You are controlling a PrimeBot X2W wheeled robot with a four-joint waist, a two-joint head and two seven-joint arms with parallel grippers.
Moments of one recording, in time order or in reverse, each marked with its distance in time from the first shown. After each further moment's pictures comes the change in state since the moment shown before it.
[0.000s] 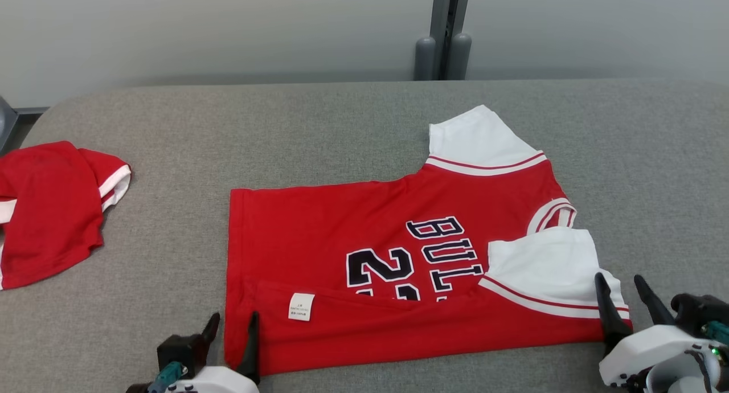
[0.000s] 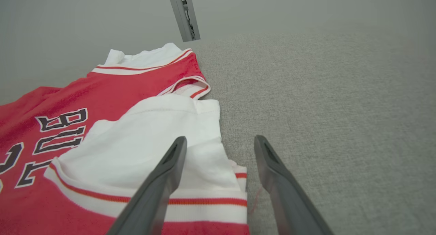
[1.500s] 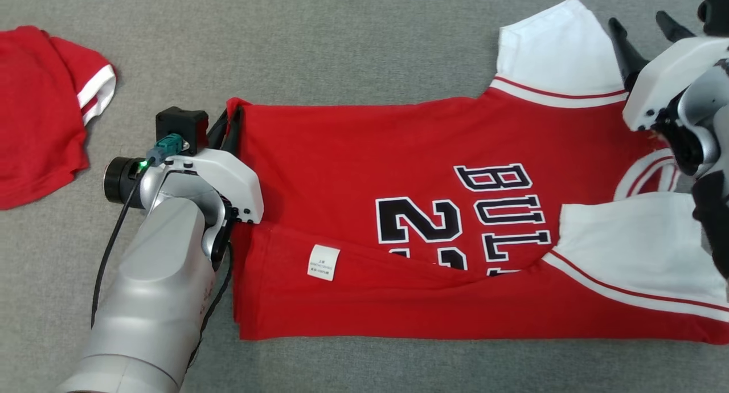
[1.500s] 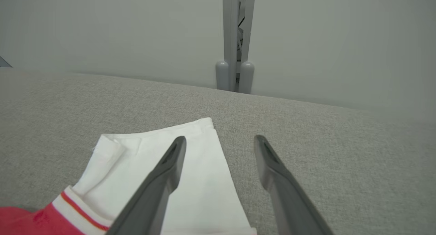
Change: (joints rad) left arm -0.740 0.001 -0.082 0.407 0.055 -0.036 0.040; right arm -0.795 -0.115 0.212 0.194 0.004 0.000 0.335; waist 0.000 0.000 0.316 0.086
